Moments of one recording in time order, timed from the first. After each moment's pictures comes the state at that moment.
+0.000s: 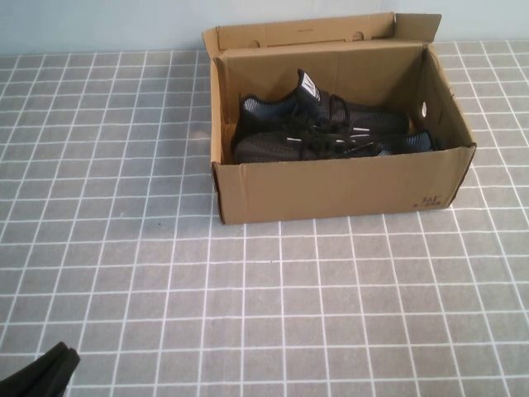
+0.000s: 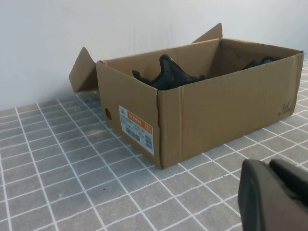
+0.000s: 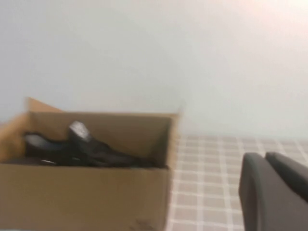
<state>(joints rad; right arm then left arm) 0.17 0.17 -0.26 0.19 0.12 -0.11 -0.49 0.01 0.03 -0.46 0.08 0.58</state>
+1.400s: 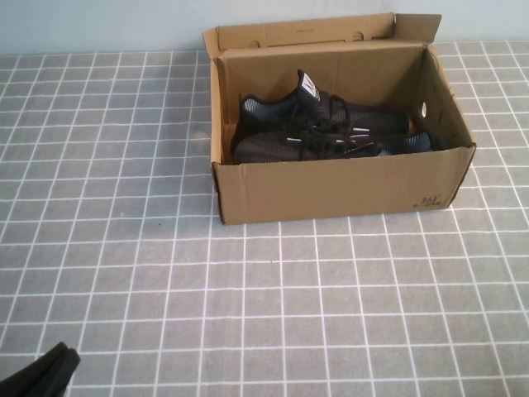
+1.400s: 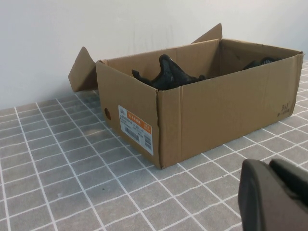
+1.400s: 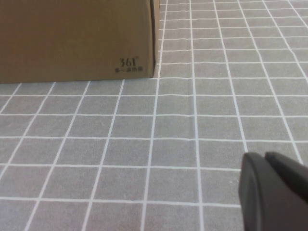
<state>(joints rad) 0.04 -0.01 0.03 0.25 0.36 -0.11 -0.49 0.01 0.03 -0.47 0.08 0.58</state>
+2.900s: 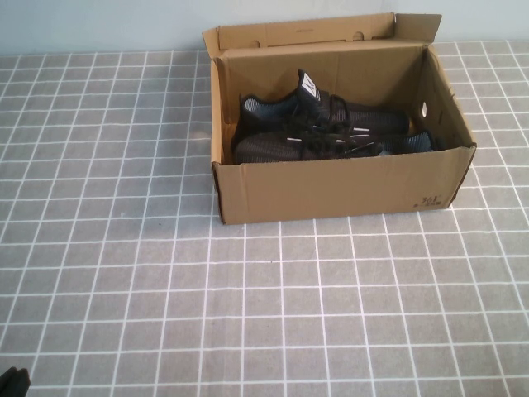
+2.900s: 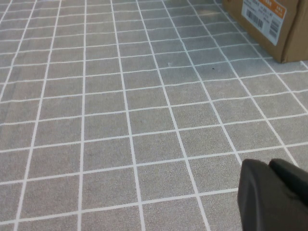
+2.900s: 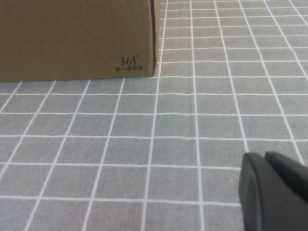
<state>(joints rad) 0.04 -0.01 0.03 0.25 0.36 -0.11 -0.18 -0.01 0.03 0.00 0.38 0.07</state>
